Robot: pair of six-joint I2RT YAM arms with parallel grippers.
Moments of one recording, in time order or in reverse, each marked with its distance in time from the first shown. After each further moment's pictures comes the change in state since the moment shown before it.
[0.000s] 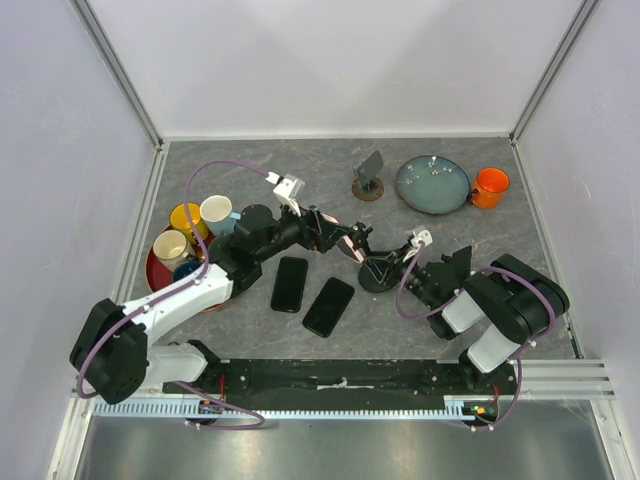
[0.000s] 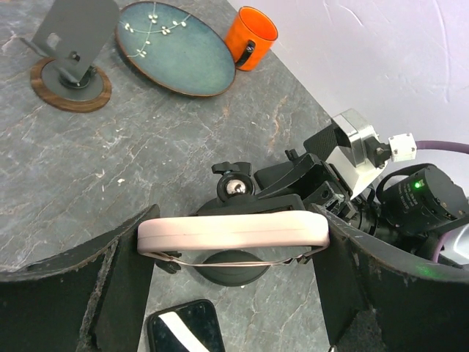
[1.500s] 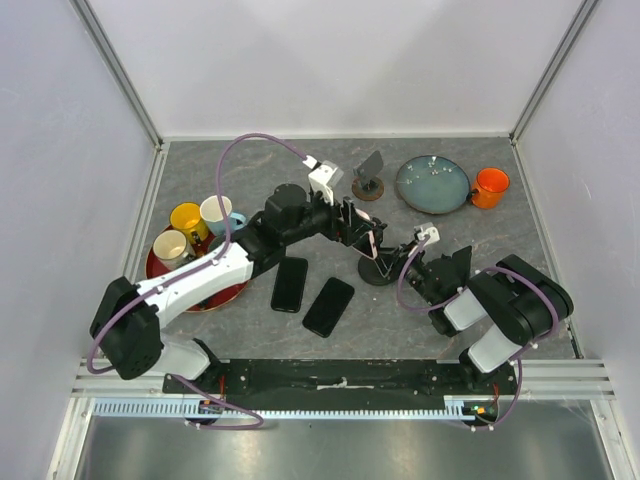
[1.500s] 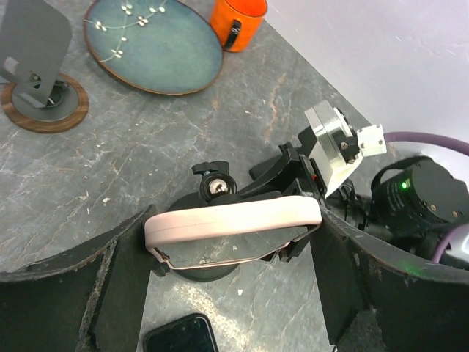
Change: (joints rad) left arm -0.091 0.148 0.282 -0.254 0.003 0.117; right arm -0.040 -0.019 0.016 -0.074 0.058 0.047
